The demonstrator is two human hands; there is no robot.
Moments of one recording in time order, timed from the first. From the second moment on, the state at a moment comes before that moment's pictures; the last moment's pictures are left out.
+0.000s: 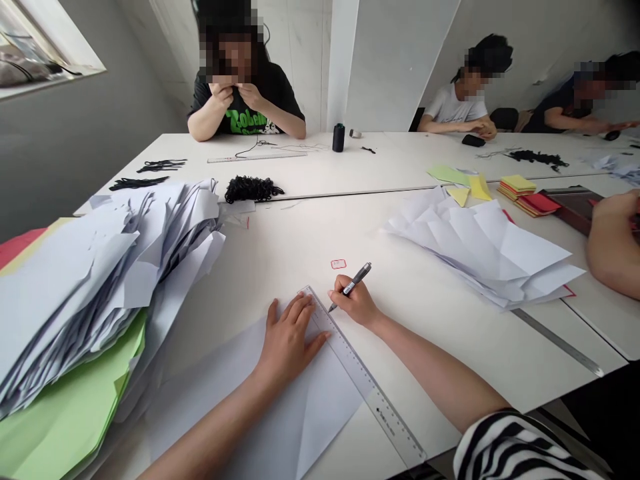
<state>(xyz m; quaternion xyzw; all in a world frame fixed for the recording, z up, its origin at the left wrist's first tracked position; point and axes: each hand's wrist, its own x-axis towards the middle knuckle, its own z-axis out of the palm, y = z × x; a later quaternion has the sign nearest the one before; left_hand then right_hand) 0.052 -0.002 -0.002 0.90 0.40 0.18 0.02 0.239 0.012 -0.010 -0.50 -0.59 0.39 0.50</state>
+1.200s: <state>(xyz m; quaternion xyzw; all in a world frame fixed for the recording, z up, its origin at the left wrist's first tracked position) 0.056 0.004 -0.006 0.90 0.39 0.17 0.01 0.257 -0.010 -0.008 -0.51 -0.53 0.46 0.50</state>
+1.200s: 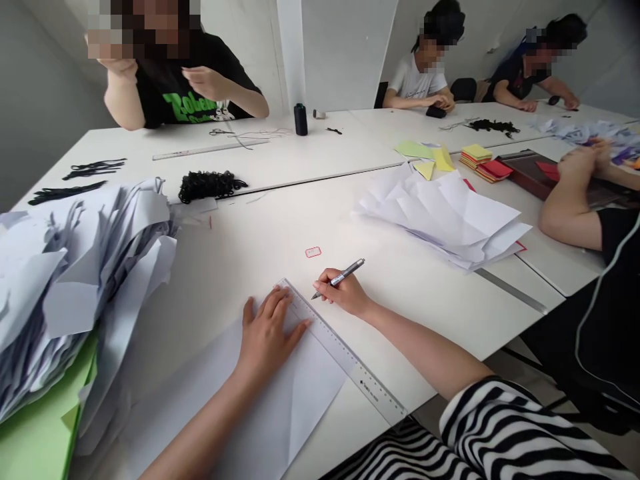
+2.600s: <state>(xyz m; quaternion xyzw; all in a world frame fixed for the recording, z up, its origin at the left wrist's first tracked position) 0.051 -0.002 -0.002 0.90 0.40 0.18 0.03 0.245 -0.005 -0.010 -0.54 -0.59 0.37 0.47</state>
